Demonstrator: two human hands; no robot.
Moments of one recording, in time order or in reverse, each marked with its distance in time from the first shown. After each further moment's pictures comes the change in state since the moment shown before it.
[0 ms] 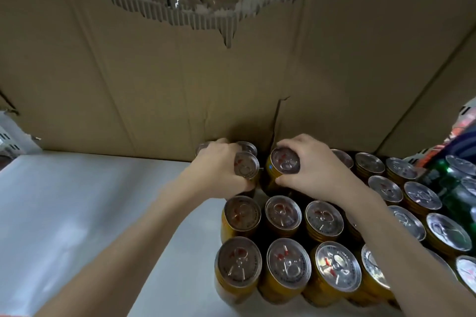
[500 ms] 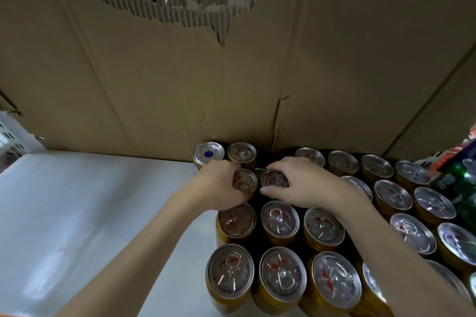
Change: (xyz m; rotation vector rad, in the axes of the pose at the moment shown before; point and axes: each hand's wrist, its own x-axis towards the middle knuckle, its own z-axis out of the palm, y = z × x) left_hand 0.008 -0.006 0.029 -0.058 -0.173 -0.103; right_hand 0.019 0.013 0.020 -0.103 -0.323 -0.059
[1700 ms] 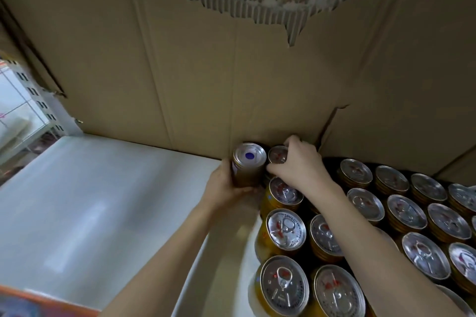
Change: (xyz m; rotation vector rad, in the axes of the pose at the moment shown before) left_hand 0.026 -0.101 0.043 -0.513 0.369 -0.121; right_hand 0.079 -0.060 0.020 0.183 0.355 0.291
